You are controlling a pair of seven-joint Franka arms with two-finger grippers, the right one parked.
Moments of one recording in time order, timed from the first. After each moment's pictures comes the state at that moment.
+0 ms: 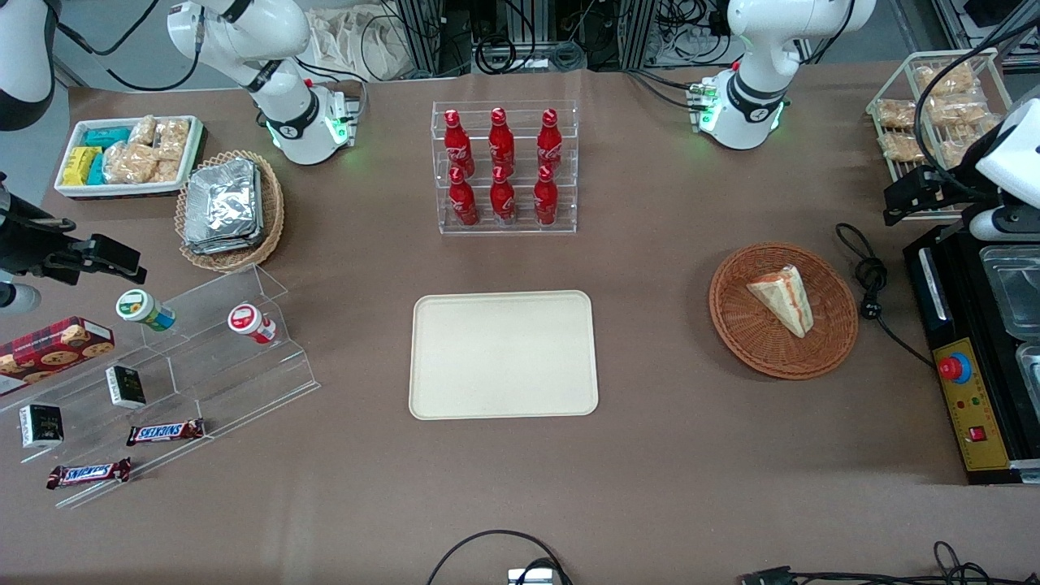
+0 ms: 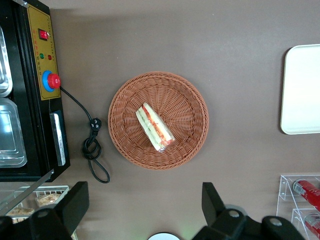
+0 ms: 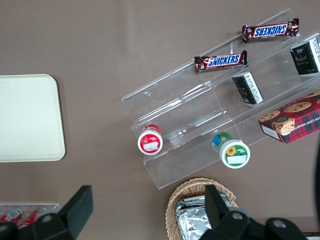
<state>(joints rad) 0.01 -0.03 -0.05 -1.56 0.03 1.48 0.00</state>
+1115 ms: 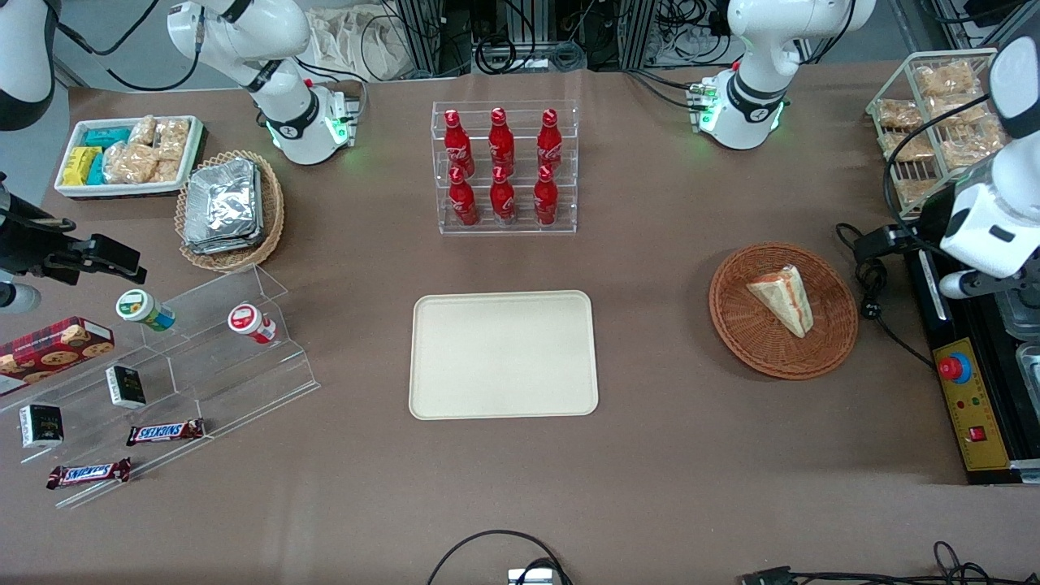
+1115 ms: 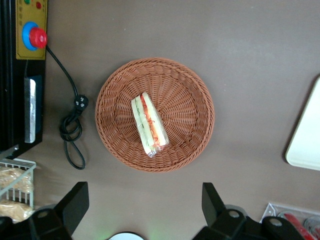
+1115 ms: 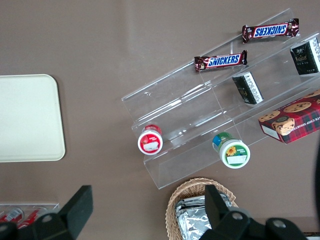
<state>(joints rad) 0.02 0.03 -0.04 -1.73 0.00 1.61 -0.25</state>
